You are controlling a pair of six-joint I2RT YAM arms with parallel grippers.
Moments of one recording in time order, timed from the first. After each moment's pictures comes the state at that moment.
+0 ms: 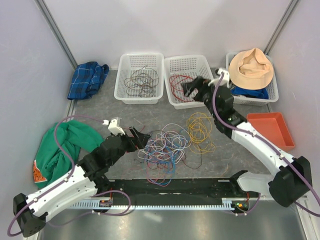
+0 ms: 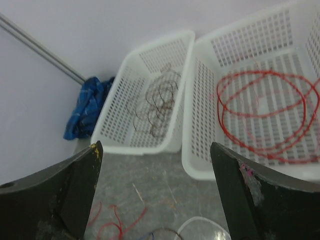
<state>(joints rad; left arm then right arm) -0.84 0.56 0.40 -0.20 -0.32 -0.86 0.51 1.24 1.01 0.19 0.18 0.59</state>
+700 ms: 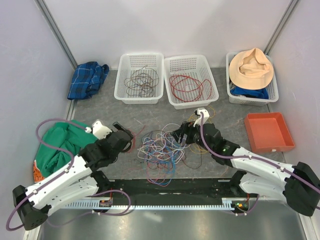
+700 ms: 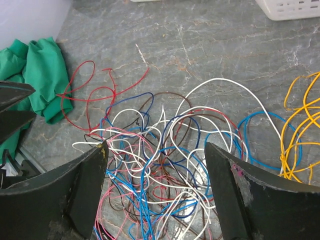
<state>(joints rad) -0.84 0.75 0.64 -0.80 -0.74 -1.35 0.84 1.04 0.49 0.20 0.13 0.64</state>
